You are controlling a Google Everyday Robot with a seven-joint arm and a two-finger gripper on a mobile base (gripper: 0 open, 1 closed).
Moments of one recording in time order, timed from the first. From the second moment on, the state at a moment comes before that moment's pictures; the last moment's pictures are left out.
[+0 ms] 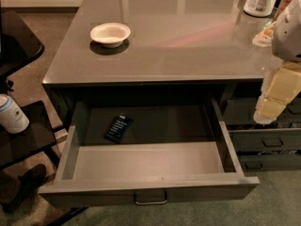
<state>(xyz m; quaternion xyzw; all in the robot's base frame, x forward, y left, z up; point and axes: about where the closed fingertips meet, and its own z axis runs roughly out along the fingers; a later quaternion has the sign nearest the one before) 0.438 -0.216 0.977 -0.60 0.78 -0.04 0.16</state>
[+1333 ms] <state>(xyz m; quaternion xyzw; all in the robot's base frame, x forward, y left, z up) 0.435 -0.185 0.907 -0.61 0.73 0.07 0.30</state>
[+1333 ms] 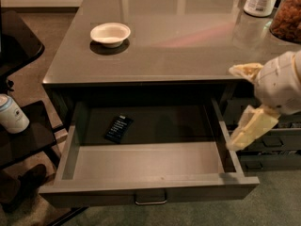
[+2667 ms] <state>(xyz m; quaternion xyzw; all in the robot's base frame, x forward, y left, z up) 0.457 -0.052 0.879 -0.58 0.66 0.19 0.44</state>
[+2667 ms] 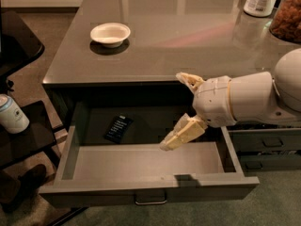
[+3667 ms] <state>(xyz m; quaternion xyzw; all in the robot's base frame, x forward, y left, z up) 0.522 0.009 0.734 -0.58 0.72 0.20 0.33</state>
